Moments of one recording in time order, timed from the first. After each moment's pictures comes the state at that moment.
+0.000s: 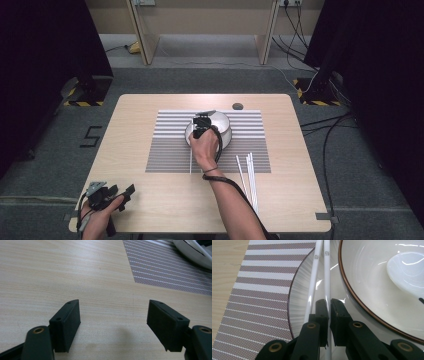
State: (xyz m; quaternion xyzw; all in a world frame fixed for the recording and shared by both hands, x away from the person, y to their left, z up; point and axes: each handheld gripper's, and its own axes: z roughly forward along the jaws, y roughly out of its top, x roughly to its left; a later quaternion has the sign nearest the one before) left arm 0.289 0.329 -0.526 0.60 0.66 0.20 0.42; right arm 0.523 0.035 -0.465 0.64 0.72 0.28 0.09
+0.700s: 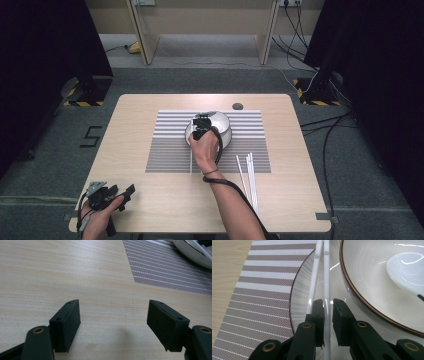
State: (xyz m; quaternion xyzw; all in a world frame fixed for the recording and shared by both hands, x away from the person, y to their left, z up) left arm 0.289 0.328 -0.526 0.60 0.66 0.20 0.41; right arm 0.517 0.035 -0.464 0.63 0.72 0.28 0.10
